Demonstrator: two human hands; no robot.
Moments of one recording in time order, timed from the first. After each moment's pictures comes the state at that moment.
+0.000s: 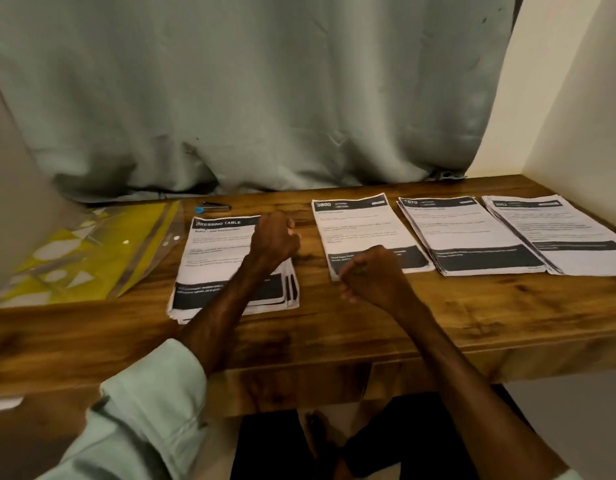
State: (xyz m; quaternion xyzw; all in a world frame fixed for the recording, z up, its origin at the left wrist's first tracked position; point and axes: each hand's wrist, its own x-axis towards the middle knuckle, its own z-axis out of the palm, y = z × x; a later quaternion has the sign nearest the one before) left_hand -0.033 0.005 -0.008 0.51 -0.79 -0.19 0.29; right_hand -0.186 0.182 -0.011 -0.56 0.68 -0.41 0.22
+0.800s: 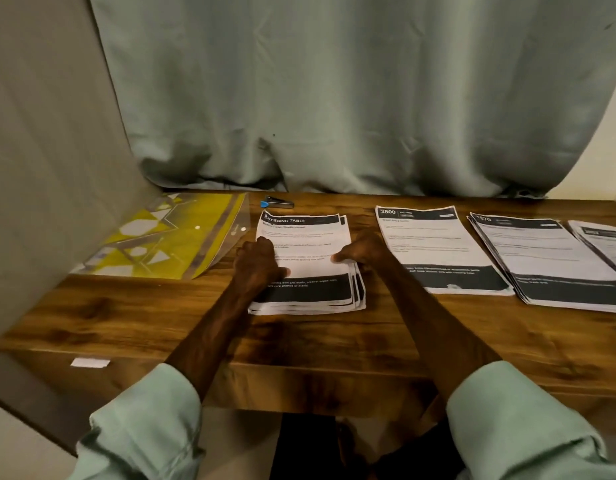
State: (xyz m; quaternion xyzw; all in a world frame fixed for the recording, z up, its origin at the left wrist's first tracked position) left_hand 0.118 0.005 -0.024 0.65 -0.74 -0.11 0.13; right_hand -0.098 0.037 -0.006 -0.53 0.72 -0.31 0.31
